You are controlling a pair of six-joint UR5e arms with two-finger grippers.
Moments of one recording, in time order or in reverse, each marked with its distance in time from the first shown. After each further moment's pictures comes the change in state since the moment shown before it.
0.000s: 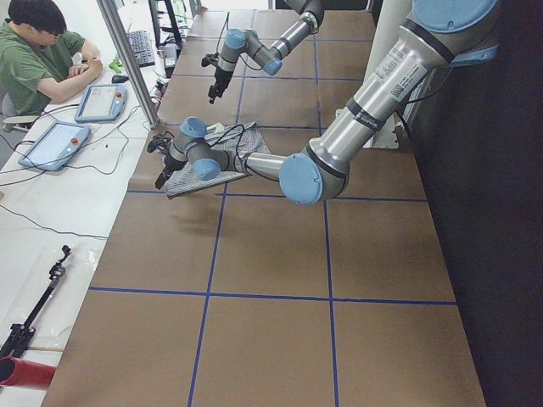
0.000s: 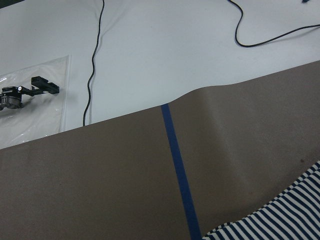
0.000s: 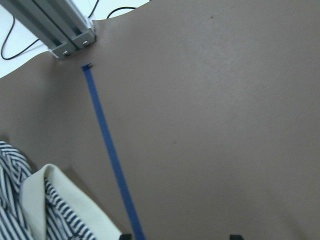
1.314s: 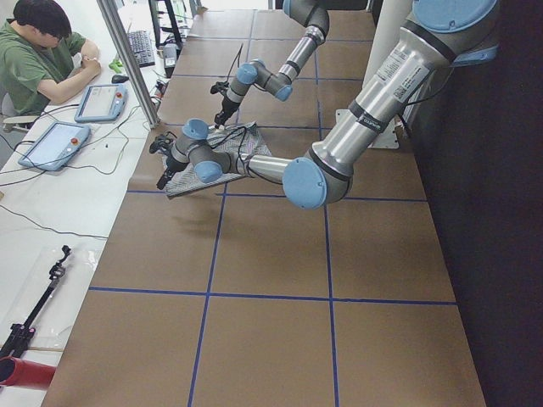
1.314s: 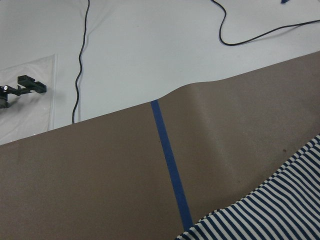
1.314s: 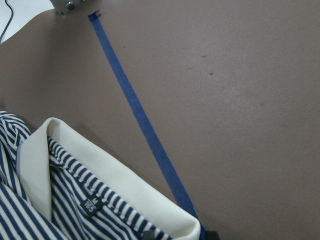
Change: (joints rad) left arm -0.001 0.031 -0.038 -0.011 -0.009 -0.001; right arm -0.117 0.123 -0.262 0.130 -0.180 0.138
